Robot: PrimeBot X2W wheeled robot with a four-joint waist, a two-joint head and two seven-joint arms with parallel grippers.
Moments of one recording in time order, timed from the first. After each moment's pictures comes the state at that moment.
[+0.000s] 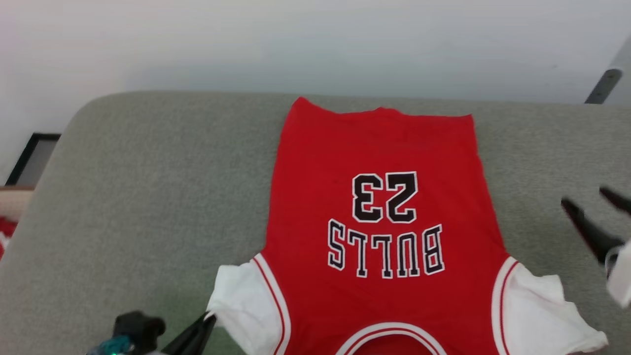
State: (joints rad) left arm -0.19 0.86 -0.93 0.01 -1.05 0.22 -0.25; right arm -0.15 -0.62 0.08 -0.13 0.62 0.13 0.46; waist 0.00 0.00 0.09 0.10
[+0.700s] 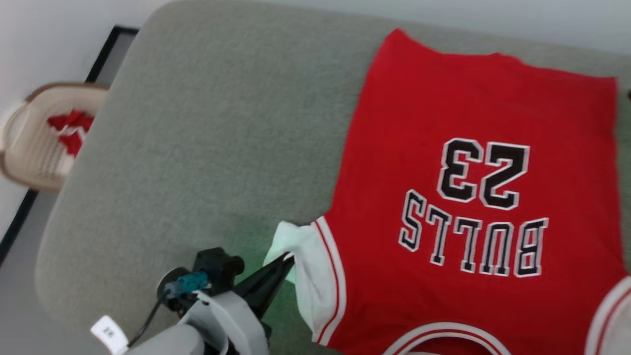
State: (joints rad) left arm -0.48 0.63 -1.01 0.14 -0.92 0.06 -0.19; right arm -0.94 -0.55 0.18 0.72 0.48 0.13 0.61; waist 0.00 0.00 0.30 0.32
